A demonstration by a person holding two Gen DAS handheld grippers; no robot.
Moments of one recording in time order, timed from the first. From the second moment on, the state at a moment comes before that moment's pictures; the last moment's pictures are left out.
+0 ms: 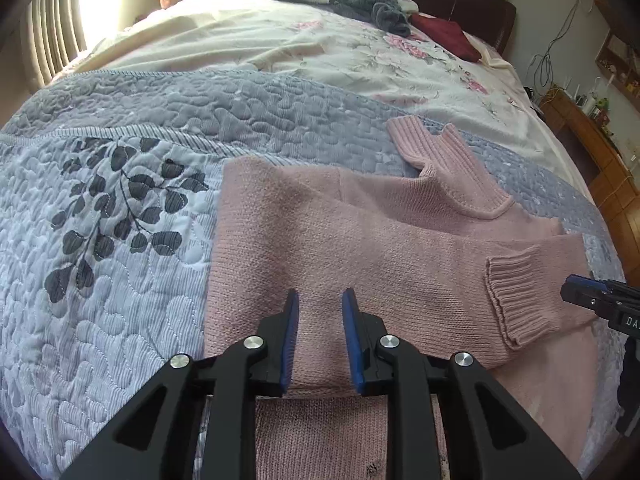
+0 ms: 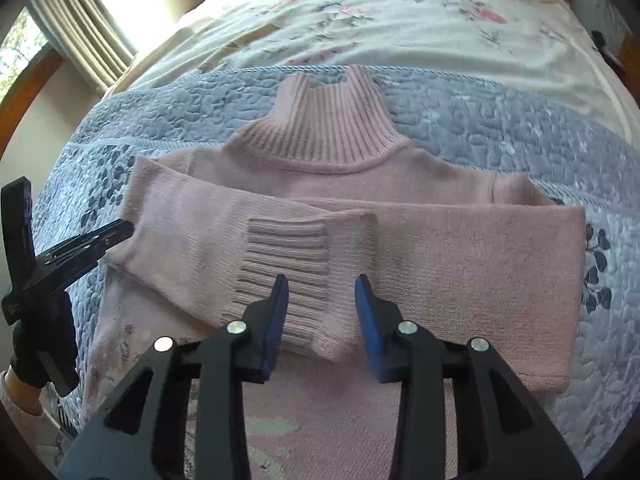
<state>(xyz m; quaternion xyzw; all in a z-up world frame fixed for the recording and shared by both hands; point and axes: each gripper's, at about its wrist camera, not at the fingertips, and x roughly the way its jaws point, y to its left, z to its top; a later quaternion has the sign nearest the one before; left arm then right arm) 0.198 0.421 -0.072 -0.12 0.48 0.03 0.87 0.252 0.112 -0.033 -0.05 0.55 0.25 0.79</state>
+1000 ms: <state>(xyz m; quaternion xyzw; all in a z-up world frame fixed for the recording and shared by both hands) 0.210 0.399 -0.098 -0.11 0.50 0.01 0.86 0.264 0.011 -0.006 0.08 0.55 0.23 0.80</state>
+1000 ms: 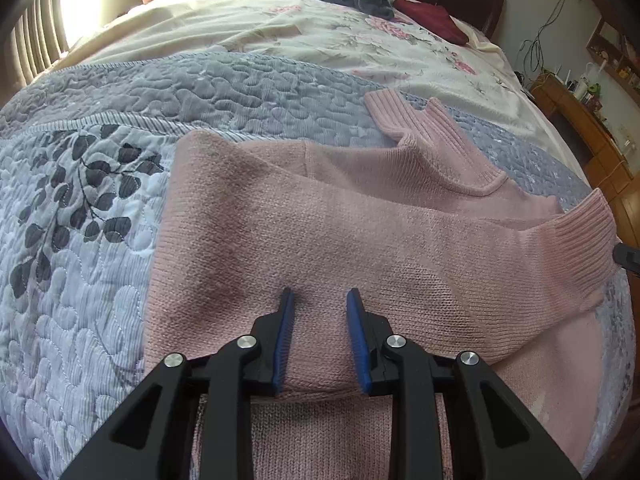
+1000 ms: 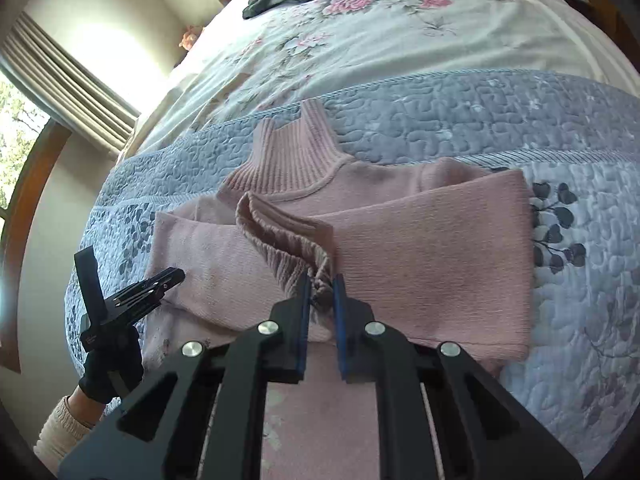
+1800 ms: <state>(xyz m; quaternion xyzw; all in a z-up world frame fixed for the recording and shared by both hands) 0.223 0.348 -0.097 -0.06 0.52 -0.02 0.85 0.265 0.001 -0.069 0.02 0.60 0.20 0.77</state>
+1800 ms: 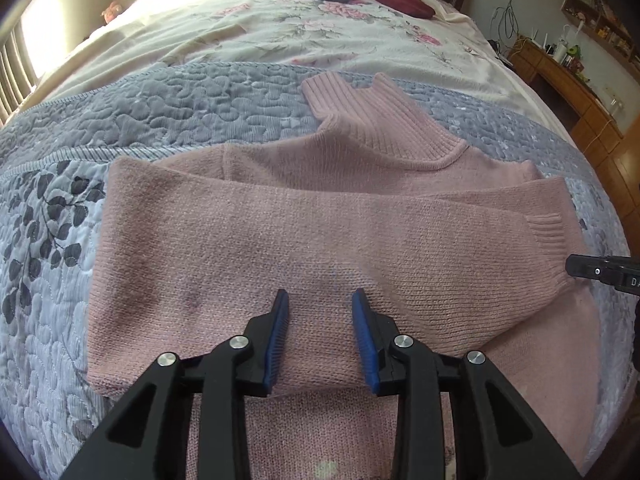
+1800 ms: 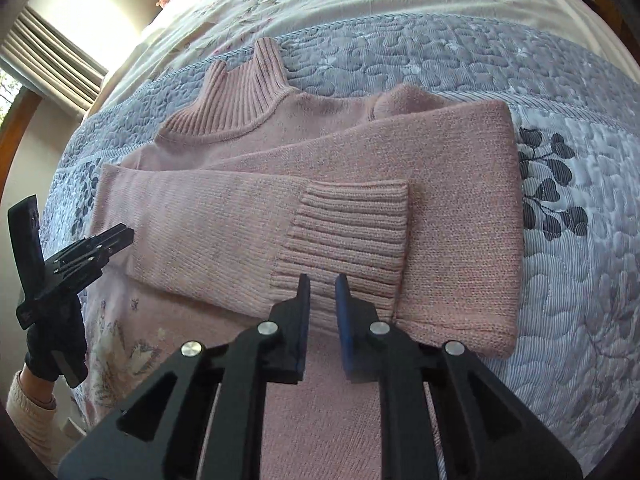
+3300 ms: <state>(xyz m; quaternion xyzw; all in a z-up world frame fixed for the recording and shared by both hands) 0.429 0.368 -0.111 -0.23 0.49 -0.11 0.83 0.459 0.142 -0.095 0.04 0.56 0.29 0.78</state>
